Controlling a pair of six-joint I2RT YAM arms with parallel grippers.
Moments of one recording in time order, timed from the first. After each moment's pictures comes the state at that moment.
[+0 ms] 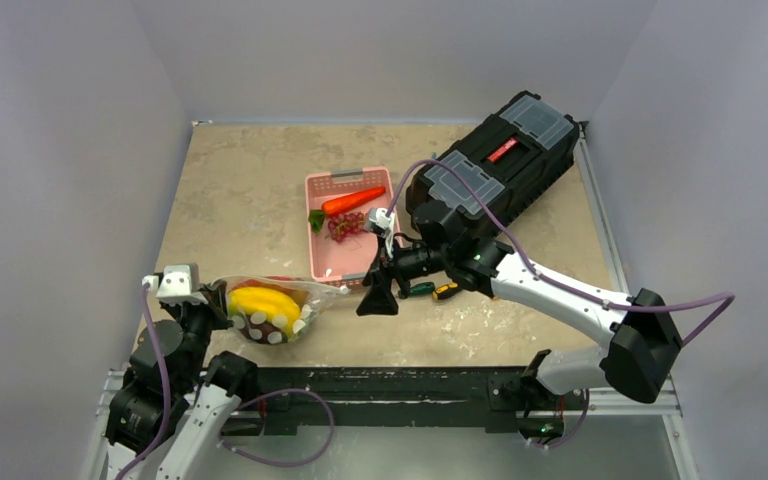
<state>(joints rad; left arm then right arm) -0.39 0.03 0.71 -0.86 -0.40 -0.20 0.86 1.33 0.99 -0.17 -0.72 0.13</state>
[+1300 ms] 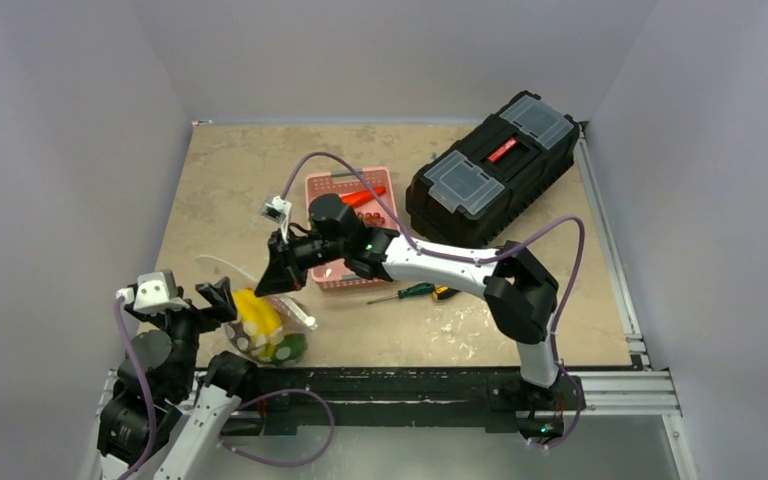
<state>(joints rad) -0.39 0.01 0.76 -0.90 -0.52 -0.25 1.08 1.94 1.53 0.17 -0.70 0.47</state>
